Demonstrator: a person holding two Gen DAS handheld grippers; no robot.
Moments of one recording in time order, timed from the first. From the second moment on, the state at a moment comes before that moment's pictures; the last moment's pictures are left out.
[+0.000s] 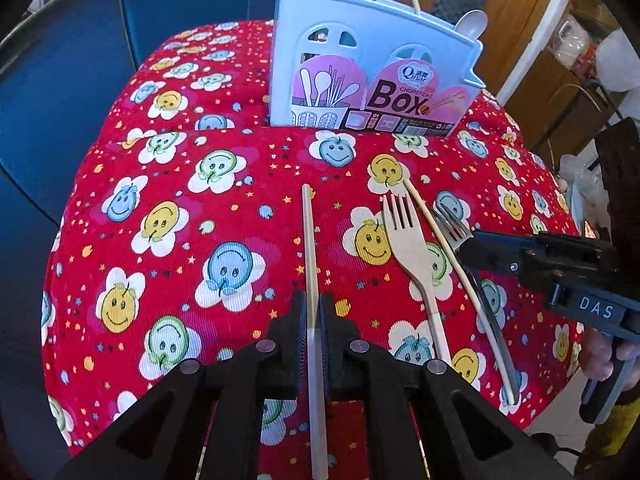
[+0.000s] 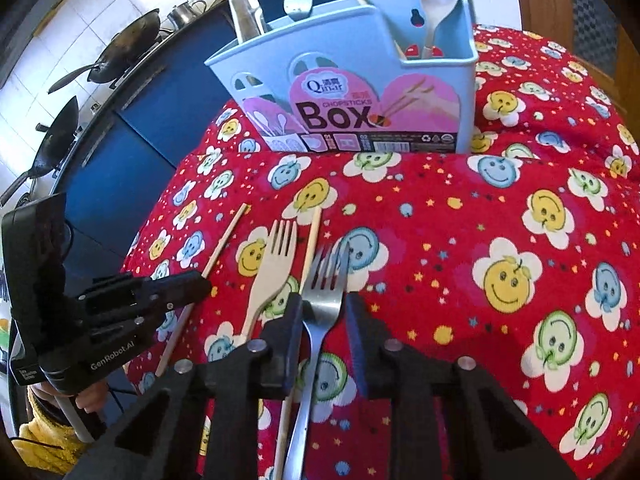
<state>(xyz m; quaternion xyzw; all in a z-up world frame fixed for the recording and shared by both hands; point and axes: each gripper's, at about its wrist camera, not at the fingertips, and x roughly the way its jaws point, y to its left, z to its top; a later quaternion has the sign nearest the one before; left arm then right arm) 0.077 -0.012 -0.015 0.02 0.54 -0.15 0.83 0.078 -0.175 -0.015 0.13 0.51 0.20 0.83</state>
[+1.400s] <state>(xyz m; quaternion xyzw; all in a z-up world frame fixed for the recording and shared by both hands) 0.096 -0.006 0.093 -0.08 0.29 -0.16 0.94 0.046 -0.239 0.102 0.21 0.19 0.13 0.95</state>
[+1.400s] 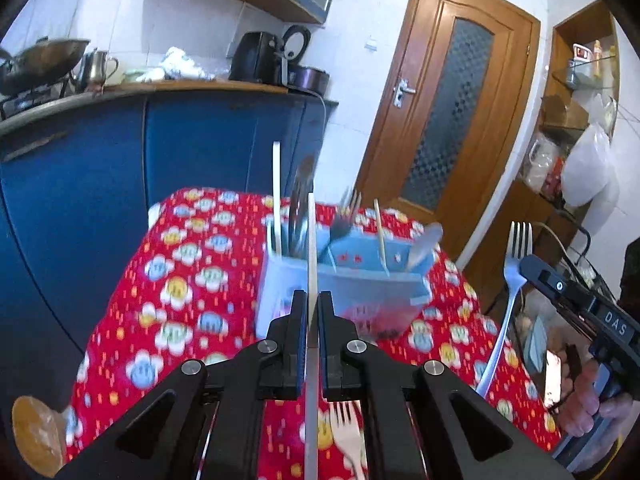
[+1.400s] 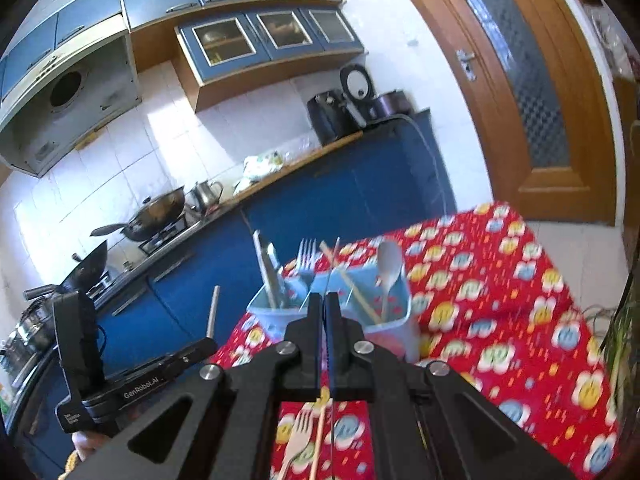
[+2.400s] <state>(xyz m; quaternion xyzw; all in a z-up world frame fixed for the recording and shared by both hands) 0.185 -0.049 0.090 -0.05 0.07 -0.10 0.99 0.159 -0.218 0.107 0.06 0.08 0.09 0.99</state>
